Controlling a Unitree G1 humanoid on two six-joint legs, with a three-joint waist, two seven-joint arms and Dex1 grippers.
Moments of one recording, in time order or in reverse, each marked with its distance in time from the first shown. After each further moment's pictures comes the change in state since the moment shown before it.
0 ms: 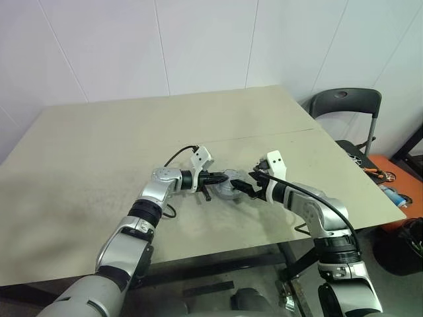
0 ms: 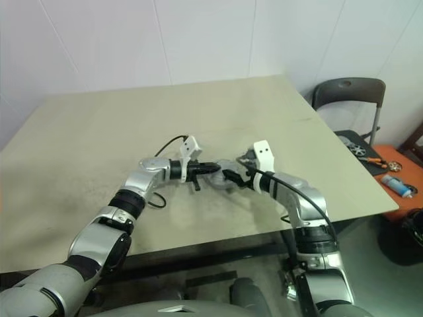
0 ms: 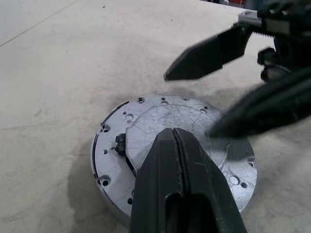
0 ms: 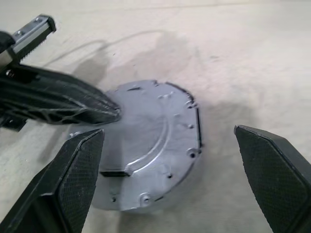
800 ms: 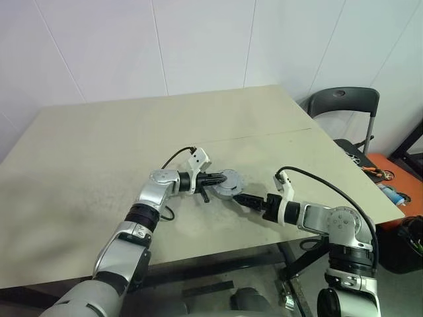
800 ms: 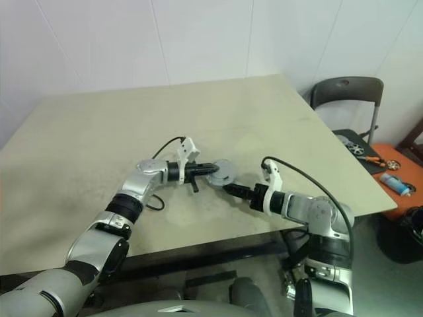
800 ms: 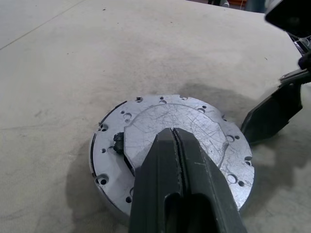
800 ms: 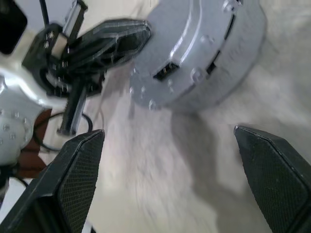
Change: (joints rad) left arm 0.061 0.010 0.008 -0.097 -0.001 0.022 0.001; right arm 0.059 0.090 -0.314 -0.042 0.373 0.558 -0.072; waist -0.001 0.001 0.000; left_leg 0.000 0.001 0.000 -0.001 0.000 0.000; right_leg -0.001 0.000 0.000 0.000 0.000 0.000
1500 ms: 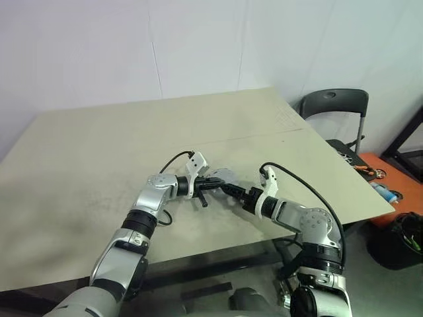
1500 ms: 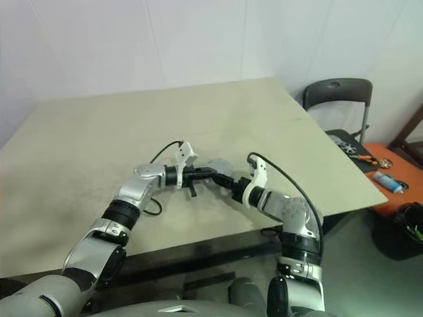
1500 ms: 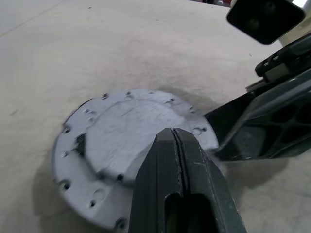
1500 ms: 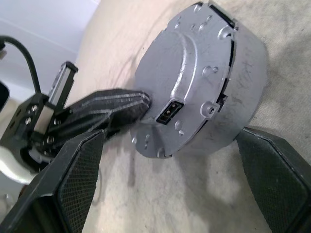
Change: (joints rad) left arm 0.055 0.009 -0.004 -0.080 0.001 0.051 0.001; right arm -0.023 0.198 -0.007 0.084 -0.016 -0.199 -0.214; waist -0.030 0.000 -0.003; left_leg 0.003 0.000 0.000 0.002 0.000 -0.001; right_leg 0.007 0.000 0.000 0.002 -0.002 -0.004
